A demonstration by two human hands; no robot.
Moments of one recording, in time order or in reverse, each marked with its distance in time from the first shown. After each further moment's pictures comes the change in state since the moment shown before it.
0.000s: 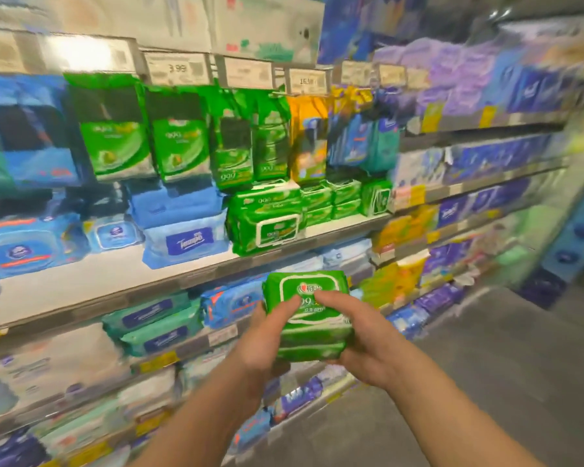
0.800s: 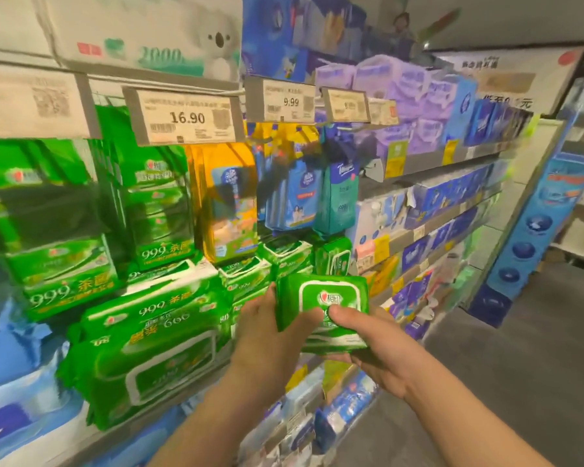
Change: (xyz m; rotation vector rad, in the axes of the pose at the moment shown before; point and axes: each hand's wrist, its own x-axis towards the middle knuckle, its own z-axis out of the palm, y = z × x) left_hand 0.304 0.091 0.114 0.557 0.030 0.426; right_hand 0.205 -0.160 -0.166 -0.100 0.201 -0.275
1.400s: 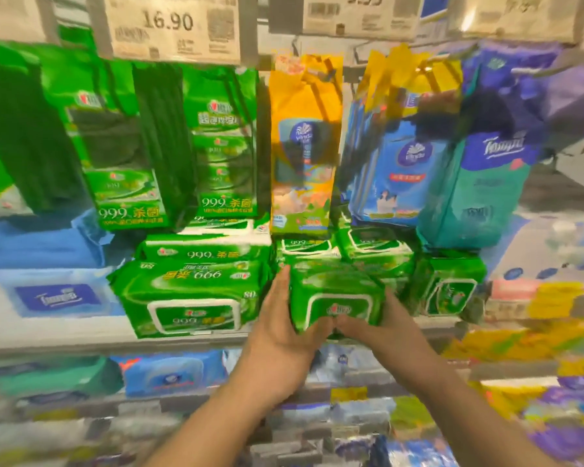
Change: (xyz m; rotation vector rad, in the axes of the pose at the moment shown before) left_hand 0.028 -0.012 0.041 0.020 0.419 -0.196; right_hand 0.163 0.030 -0.029 -0.367 -0.548 -0.191
